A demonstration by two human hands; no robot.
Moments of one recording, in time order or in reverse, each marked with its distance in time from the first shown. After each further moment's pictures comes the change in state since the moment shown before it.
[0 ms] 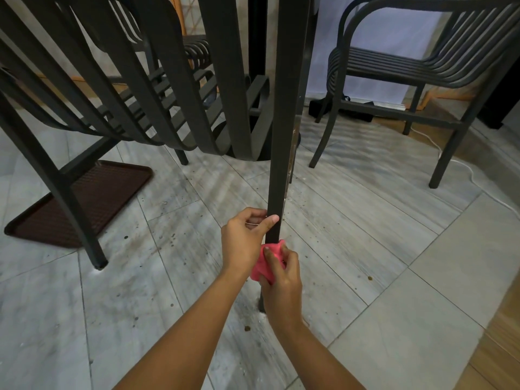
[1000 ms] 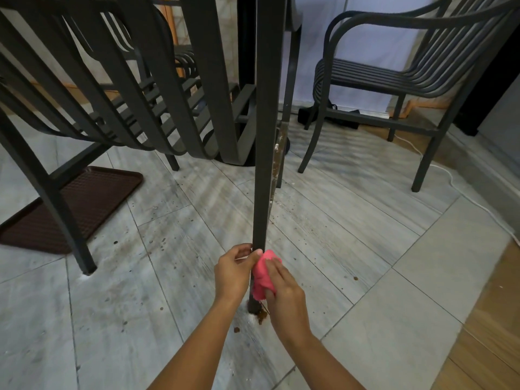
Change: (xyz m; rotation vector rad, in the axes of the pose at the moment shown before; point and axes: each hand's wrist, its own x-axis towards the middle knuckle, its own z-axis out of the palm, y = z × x) left_hand -0.032 -0.056 0.010 -0.005 0.002 -0.192; right_hand -0.017 0.015 -0.031 -0.216 -0.150 -0.030
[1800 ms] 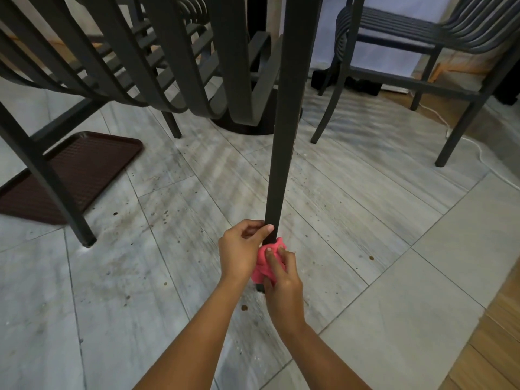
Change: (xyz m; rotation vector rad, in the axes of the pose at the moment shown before) left_hand 0.016 -0.015 0.002 -0.039 -0.001 0.016; right_hand -0.011 0.010 0.042 0.276 -0.070 0.185
